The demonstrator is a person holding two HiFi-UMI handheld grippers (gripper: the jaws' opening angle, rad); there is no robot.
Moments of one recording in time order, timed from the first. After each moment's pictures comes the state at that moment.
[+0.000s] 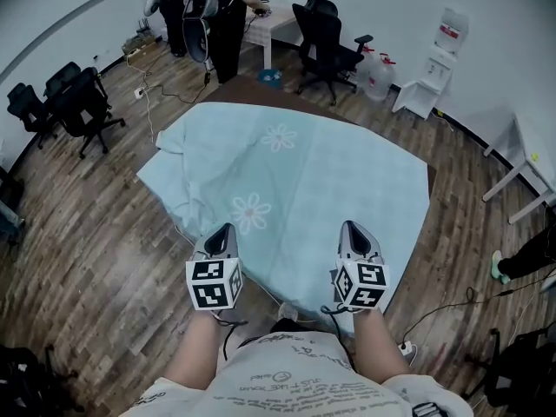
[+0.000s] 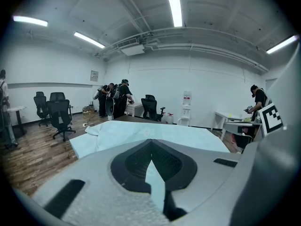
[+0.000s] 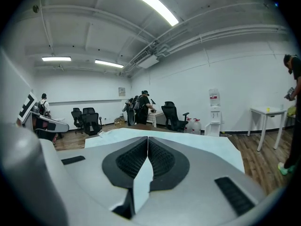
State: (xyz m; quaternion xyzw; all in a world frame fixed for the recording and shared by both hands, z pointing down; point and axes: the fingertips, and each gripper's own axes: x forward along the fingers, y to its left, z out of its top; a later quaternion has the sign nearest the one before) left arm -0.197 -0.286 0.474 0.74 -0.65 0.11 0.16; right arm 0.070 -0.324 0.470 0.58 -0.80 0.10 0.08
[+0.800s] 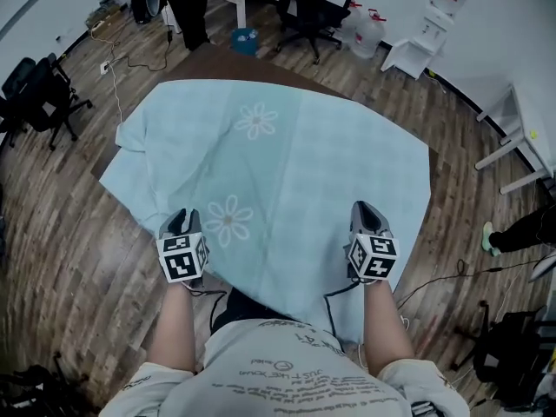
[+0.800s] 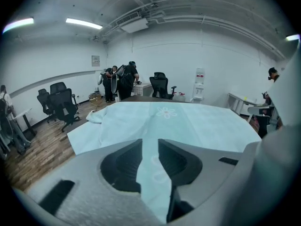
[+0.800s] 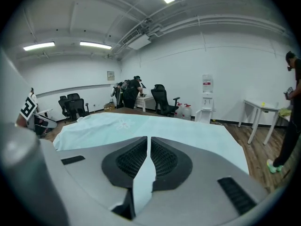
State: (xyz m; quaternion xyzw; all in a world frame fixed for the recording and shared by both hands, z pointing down) left arm -0.284 -0.439 0.596 0.69 -0.66 0.22 0.22; right arm 0.130 -0.475 0.568 0.61 -0.76 0.16 0.16
